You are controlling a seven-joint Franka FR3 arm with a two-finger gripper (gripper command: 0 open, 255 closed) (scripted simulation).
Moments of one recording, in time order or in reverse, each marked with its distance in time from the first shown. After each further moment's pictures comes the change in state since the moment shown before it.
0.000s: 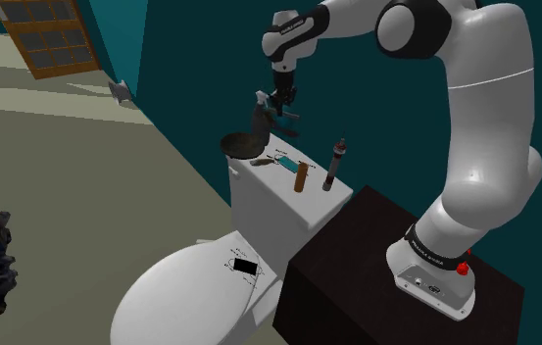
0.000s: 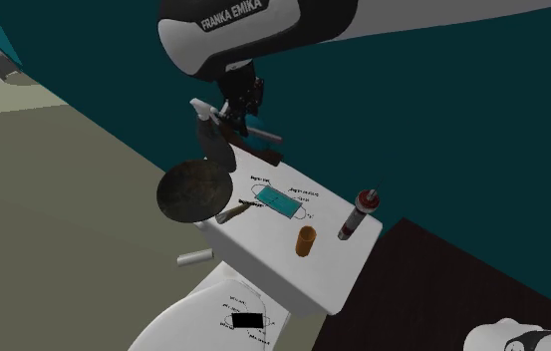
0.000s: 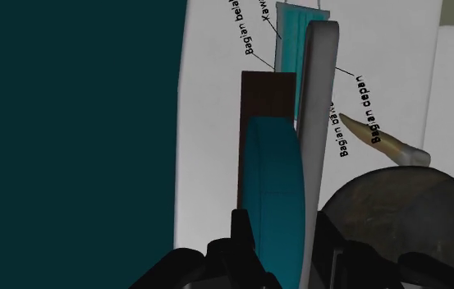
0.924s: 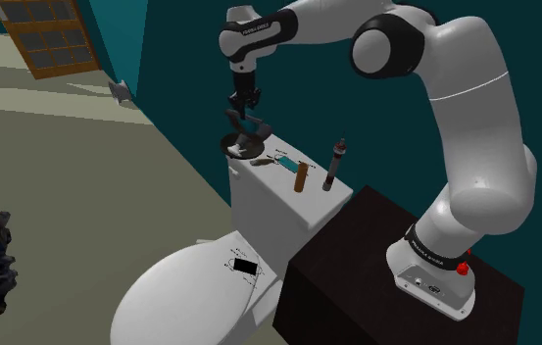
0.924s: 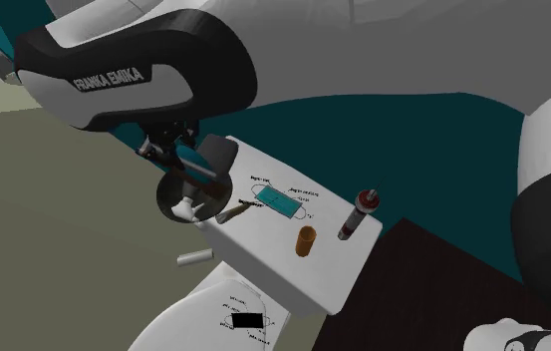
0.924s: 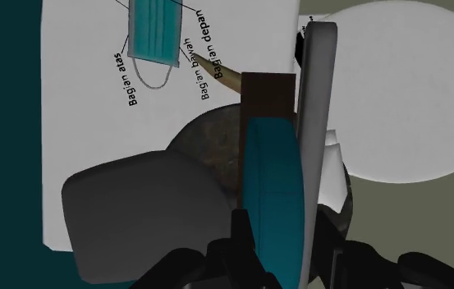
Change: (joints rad) arm 0.163 0.134 0.053 0.256 -0.002 -0.115 0.222
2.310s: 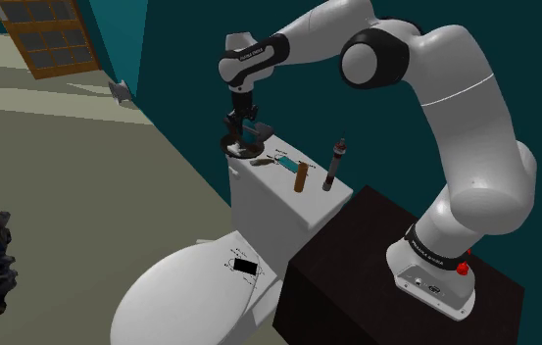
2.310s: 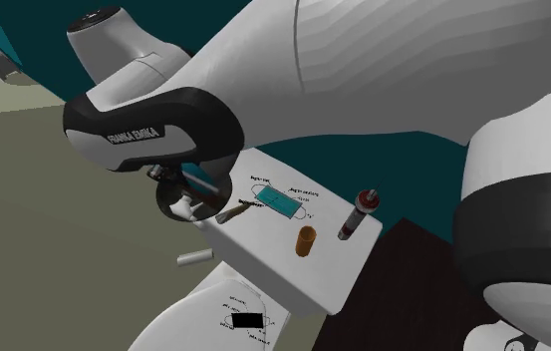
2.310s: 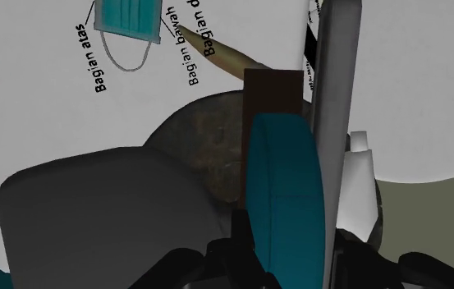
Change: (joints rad) arm 0.005 0.085 0.006 -0.036 0.006 0.134 0.001
